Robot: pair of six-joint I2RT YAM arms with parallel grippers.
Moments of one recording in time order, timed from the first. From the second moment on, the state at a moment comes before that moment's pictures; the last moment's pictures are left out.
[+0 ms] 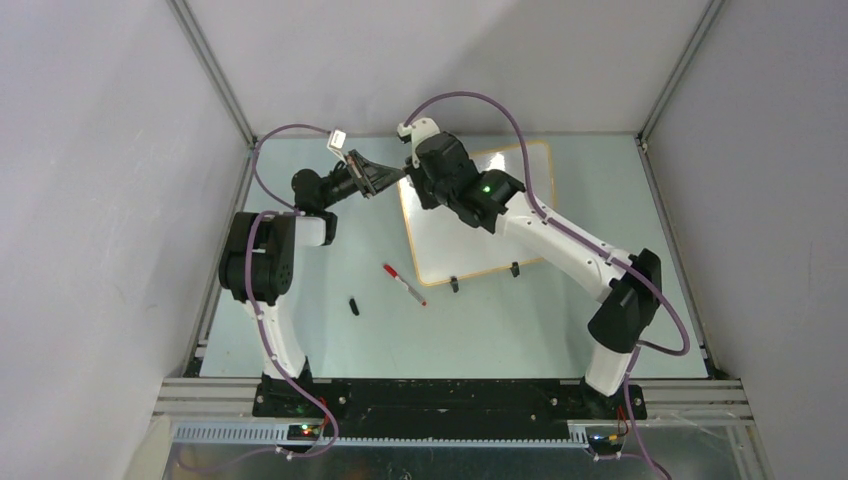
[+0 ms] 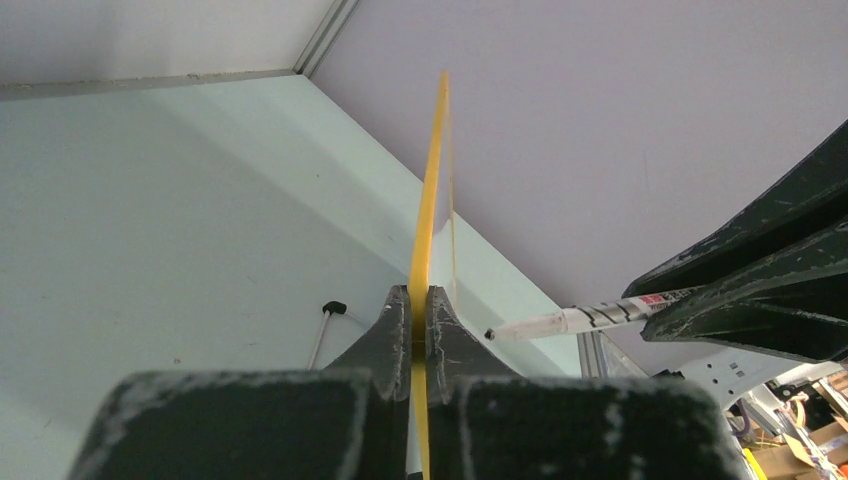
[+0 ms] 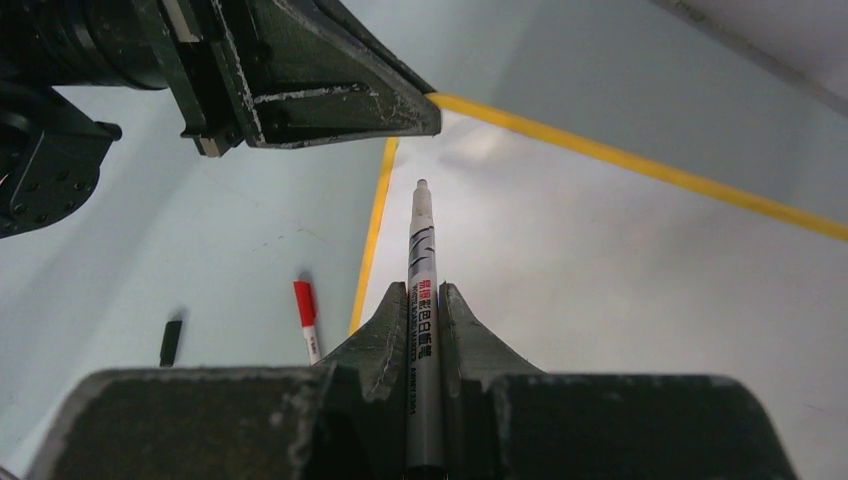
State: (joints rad) left arm -0.11 1.96 1.01 1.33 0.97 -1.00; right arm 0.85 1.77 1.79 -0.56 0.26 0.11
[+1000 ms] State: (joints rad) left arm -0.11 1.96 1.01 1.34 0.97 -1.00; right arm 0.87 1.86 1.88 -0.59 0.34 0.07
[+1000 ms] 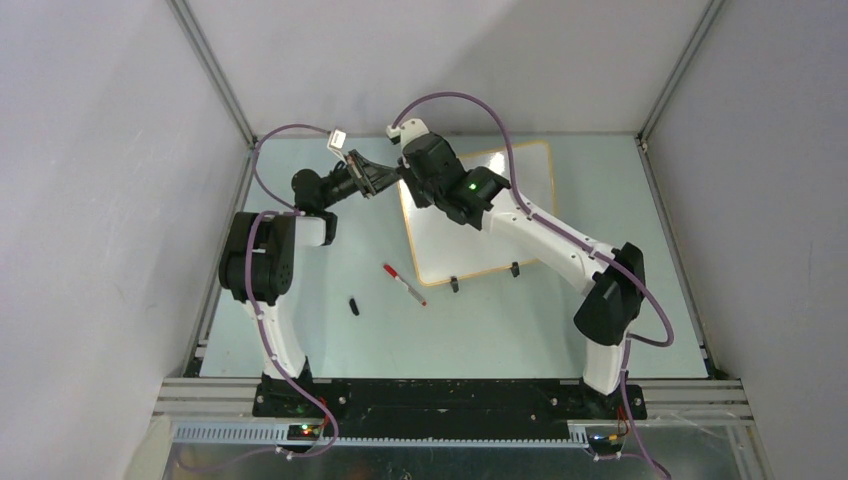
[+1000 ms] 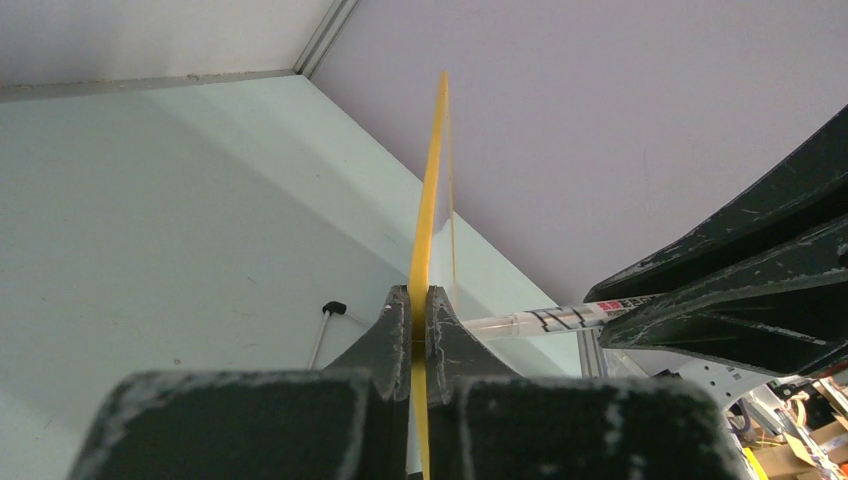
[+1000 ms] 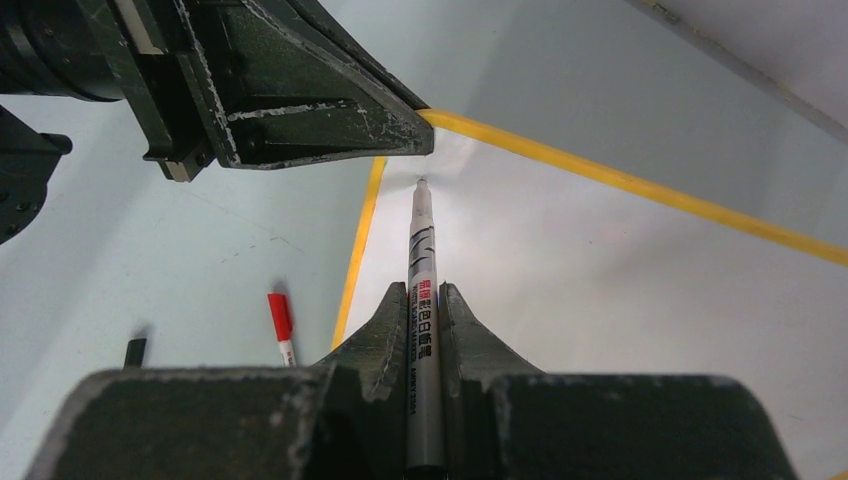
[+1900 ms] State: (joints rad) left arm -0.11 1.96 1.01 1.33 0.97 -1.00; right arm 0.88 1.89 1.90 -0.63 0.35 0.07
